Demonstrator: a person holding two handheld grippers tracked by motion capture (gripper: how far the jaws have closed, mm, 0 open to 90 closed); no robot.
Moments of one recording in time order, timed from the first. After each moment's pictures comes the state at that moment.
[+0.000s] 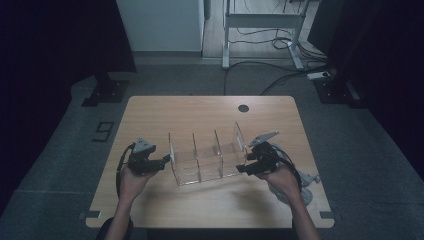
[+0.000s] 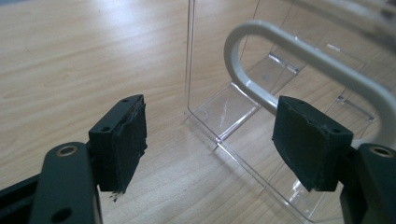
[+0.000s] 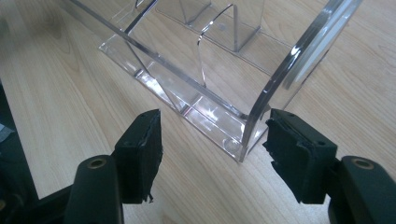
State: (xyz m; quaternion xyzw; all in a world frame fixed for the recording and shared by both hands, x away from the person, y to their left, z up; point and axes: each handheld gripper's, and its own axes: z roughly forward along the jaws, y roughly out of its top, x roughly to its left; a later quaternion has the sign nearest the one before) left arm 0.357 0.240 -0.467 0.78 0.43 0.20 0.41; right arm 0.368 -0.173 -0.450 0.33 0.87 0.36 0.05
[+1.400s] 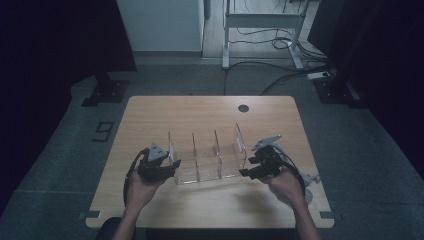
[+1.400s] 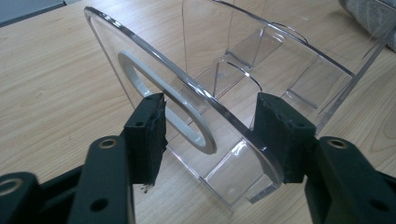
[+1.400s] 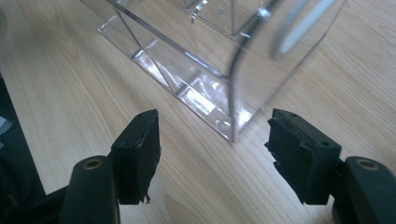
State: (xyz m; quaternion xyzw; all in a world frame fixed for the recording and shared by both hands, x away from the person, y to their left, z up) left arm 0.324 0.192 -0.445 0.81 0.40 0.21 0.37; right arm 0.358 -0.183 -0.454 0.33 0.87 0.35 0.04
